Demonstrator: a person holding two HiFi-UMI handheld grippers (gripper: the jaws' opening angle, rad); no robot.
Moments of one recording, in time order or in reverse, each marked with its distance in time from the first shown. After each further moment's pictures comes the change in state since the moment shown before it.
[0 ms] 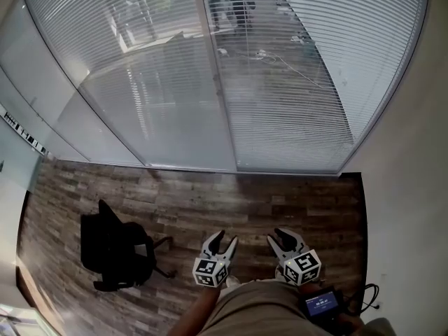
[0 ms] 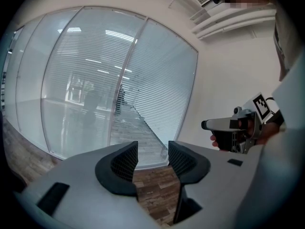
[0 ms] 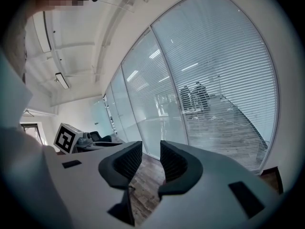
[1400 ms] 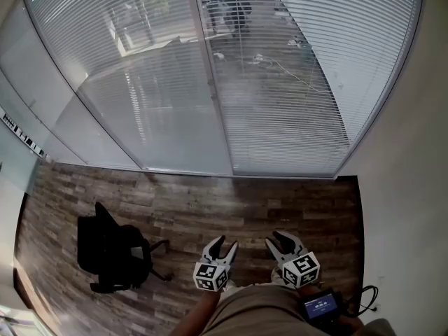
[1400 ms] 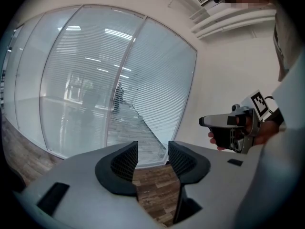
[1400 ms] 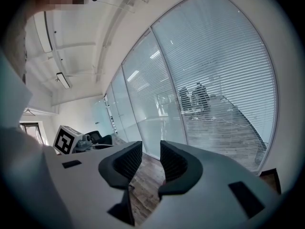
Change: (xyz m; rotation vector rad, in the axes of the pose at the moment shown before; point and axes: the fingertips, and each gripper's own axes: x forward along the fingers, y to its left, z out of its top) left arm 0.004 -0.028 -0.010 -0.009 0.010 -0.012; right arm -0.019 -0.010 0.002 -0.009 0.002 0.005
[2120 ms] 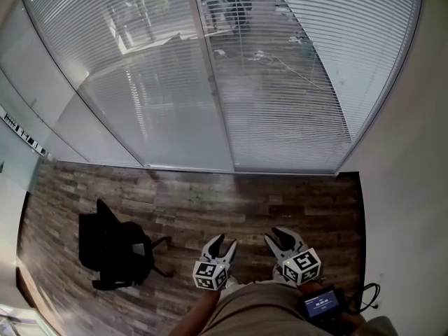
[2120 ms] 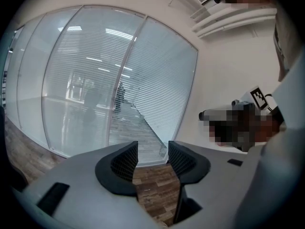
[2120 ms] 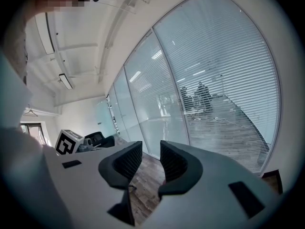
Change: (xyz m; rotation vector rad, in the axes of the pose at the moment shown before) left arm -0.010 -0.001 -0.006 -0.003 0.008 0.015; right arm -0.003 0.010 0.007 -0.007 -0.007 0.028
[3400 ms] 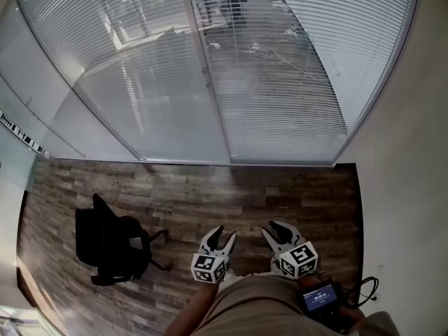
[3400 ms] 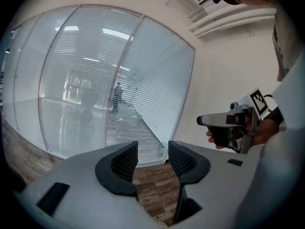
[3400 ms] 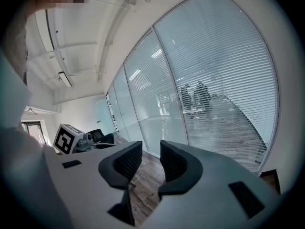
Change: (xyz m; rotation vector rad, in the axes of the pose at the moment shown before) left arm 0.002 -0.017 -0.001 0.018 0.006 -0.025; right arm -0.011 -0.002 -0.014 -0.005 0.020 -0.012
